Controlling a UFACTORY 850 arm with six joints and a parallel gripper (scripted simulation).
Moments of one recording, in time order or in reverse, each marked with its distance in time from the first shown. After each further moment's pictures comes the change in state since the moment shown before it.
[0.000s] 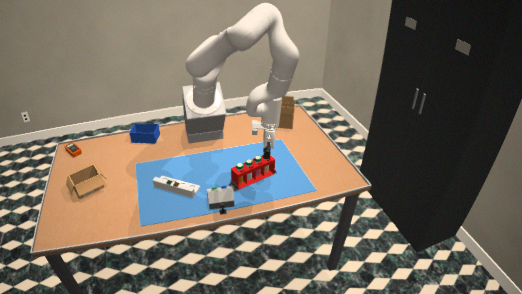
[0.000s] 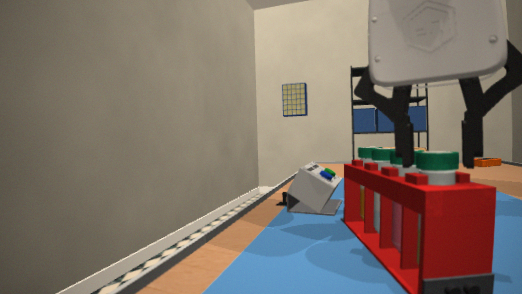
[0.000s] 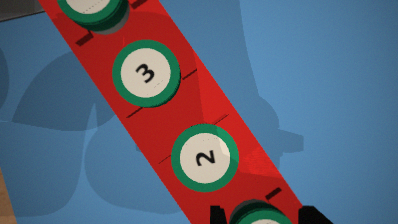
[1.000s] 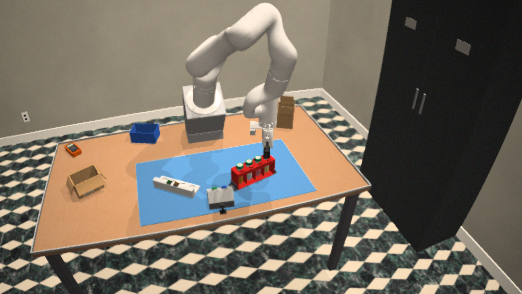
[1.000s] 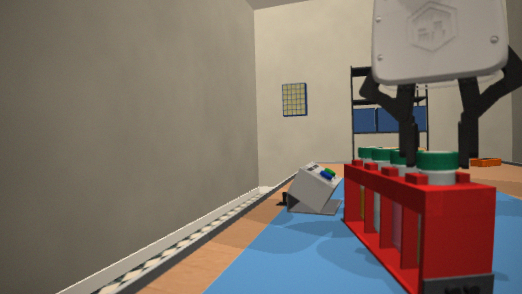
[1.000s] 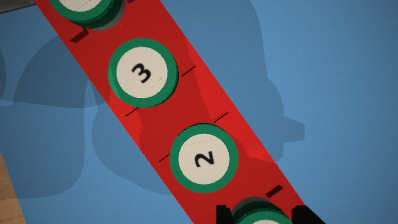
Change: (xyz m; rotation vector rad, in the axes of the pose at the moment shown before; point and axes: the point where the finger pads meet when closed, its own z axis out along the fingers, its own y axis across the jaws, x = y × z) arm 0.000 0.000 0.000 0.017 -0.061 0.011
